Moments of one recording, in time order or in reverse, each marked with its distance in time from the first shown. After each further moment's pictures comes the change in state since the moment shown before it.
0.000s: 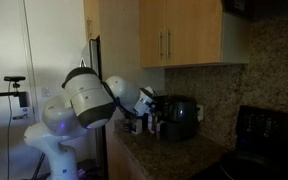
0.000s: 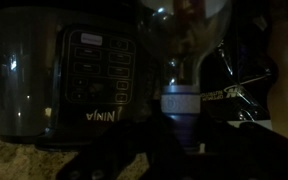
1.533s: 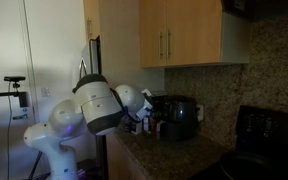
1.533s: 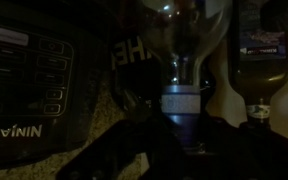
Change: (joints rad) arm 0.103 0.074 -0.093 0.010 0.038 0.139 -0.247
